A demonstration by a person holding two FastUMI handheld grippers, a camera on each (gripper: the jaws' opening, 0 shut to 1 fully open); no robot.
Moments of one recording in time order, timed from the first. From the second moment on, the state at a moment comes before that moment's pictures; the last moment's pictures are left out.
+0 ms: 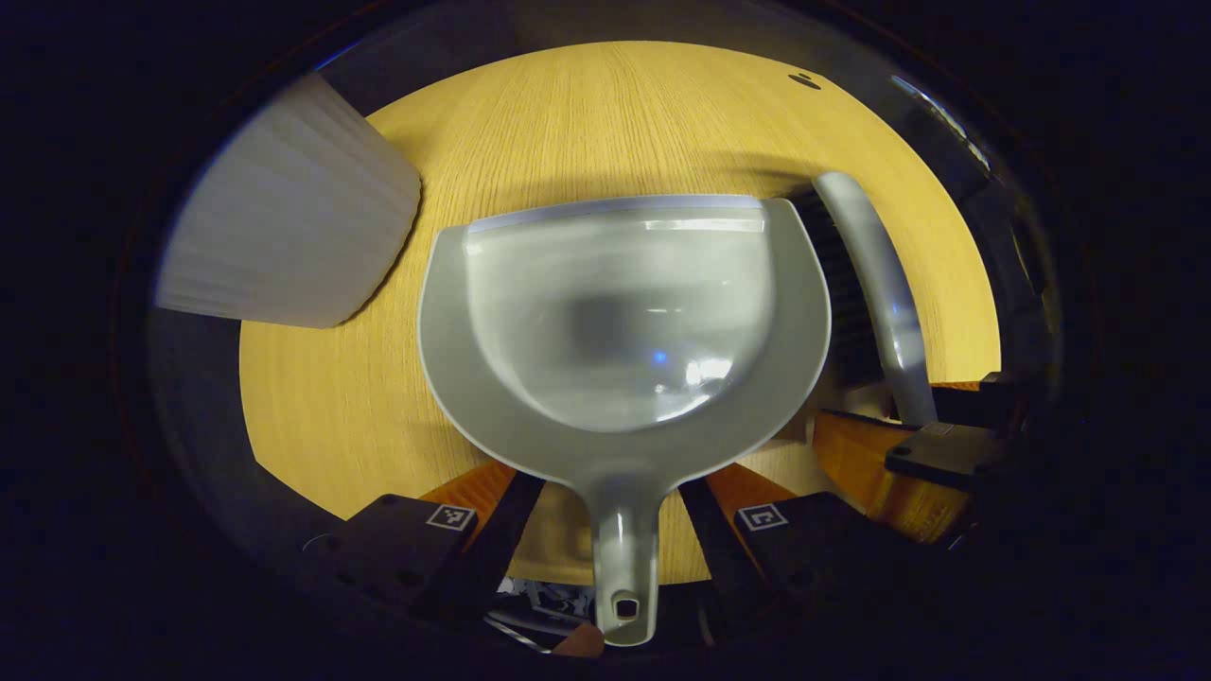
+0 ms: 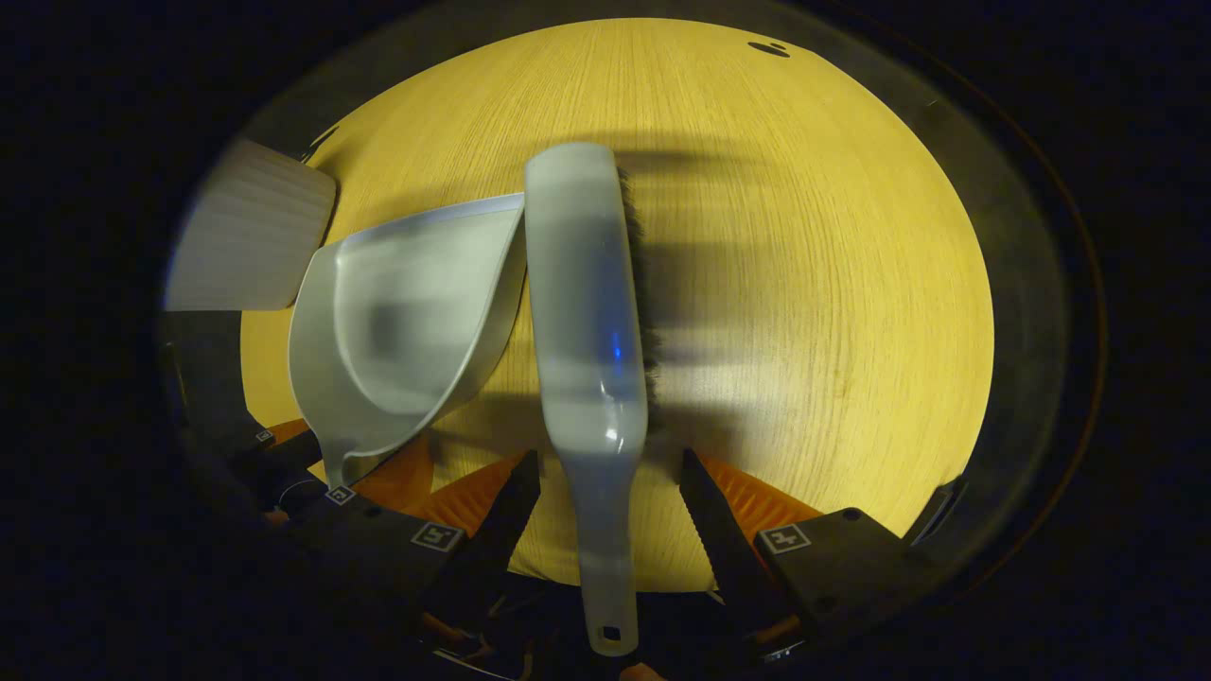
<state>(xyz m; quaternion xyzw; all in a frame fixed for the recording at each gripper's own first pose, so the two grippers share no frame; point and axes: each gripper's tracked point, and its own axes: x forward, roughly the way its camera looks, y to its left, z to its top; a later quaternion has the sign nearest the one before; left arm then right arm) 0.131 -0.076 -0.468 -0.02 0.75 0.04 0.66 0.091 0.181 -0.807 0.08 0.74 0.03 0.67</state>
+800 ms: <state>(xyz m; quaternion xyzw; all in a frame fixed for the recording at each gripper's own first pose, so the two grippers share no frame) 0.165 -0.079 -0.305 0.01 0.53 -0.05 0.84 0.118 0.173 -0.637 0.15 0.54 0.03 0.83</state>
